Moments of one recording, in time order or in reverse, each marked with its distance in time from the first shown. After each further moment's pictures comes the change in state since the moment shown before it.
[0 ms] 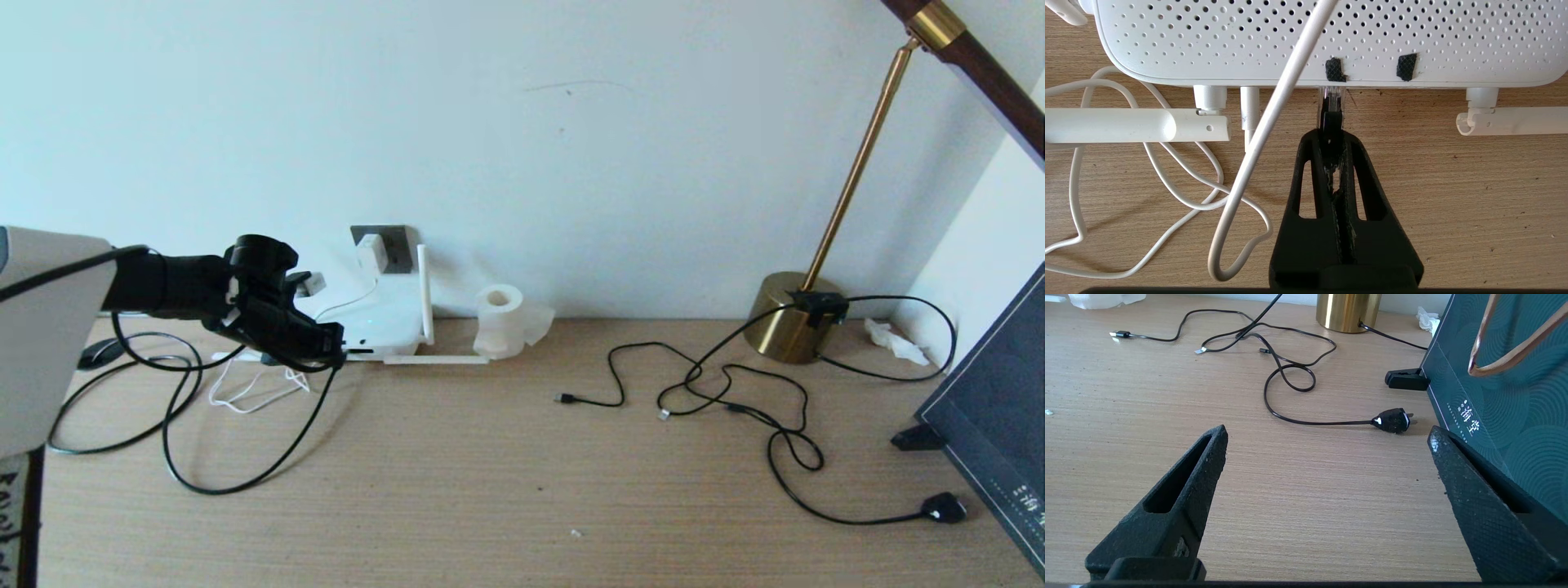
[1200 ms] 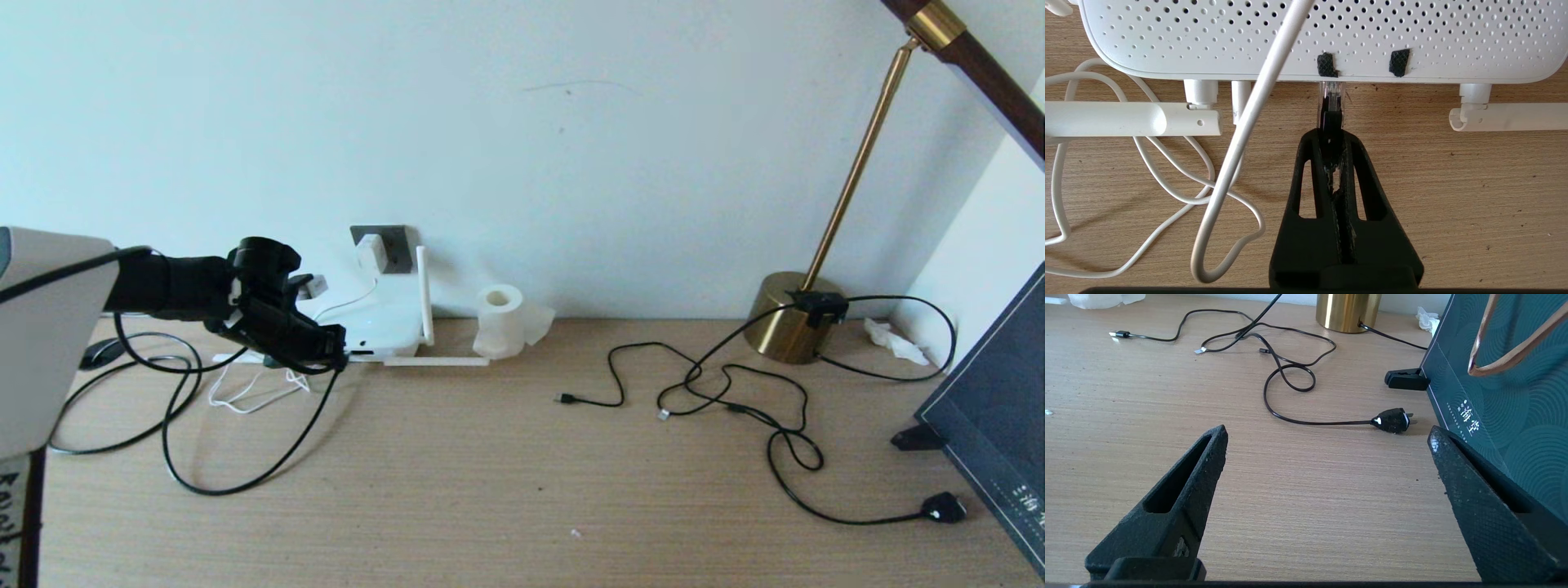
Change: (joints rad) left arm -0.007 0.000 0.009 0.011 -0.001 -0.008; right arm 0.000 0.000 0.000 0.000 0.000 0.000
